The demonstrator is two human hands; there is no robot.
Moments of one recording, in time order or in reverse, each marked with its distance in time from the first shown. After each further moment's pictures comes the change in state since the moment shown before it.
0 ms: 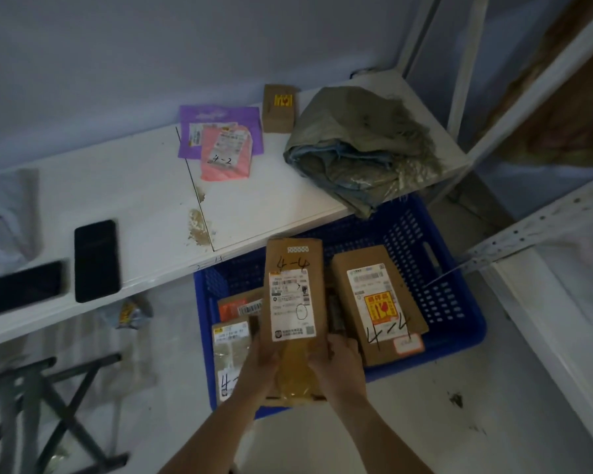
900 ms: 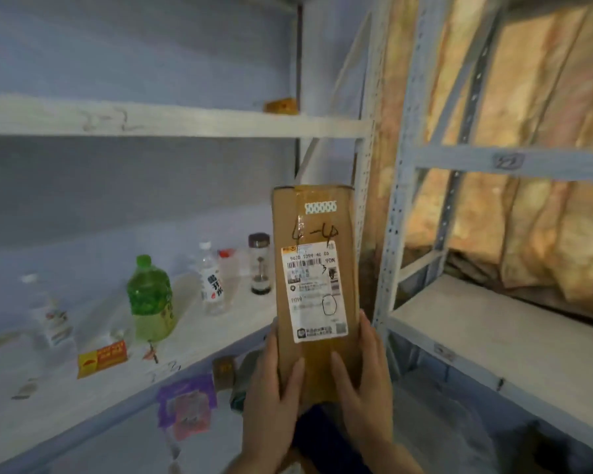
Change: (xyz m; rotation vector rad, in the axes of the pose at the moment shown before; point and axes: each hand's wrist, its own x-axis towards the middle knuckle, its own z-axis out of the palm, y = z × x) left_hand -0.501 0.307 0.041 0.224 0.072 1.273; right_hand -0.453 -0.157 -0.320 0.384 0.927 -0.991
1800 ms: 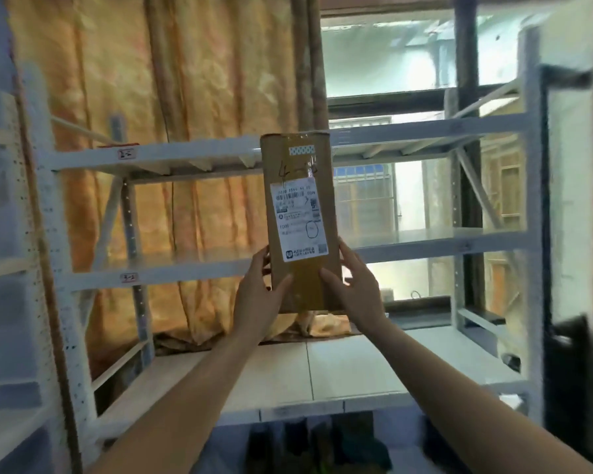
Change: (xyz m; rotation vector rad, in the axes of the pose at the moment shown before) left_hand -0.203 0.472 0.173 -0.445 -0.595 0.533; right_hand -0.119 -0.222 -0.552 -0.522 0.675 -0.053
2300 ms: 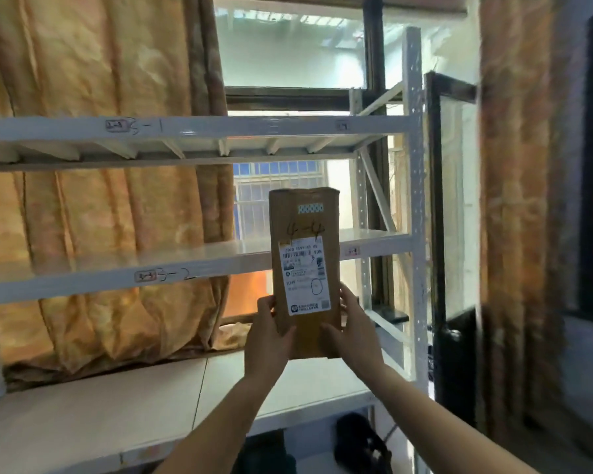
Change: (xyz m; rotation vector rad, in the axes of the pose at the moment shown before) left_hand -0.028 0.028 0.306 0.043 -0.195 -0.088; right_hand 0.002 0.186 -0.210 -0.216 -0.007 0.188
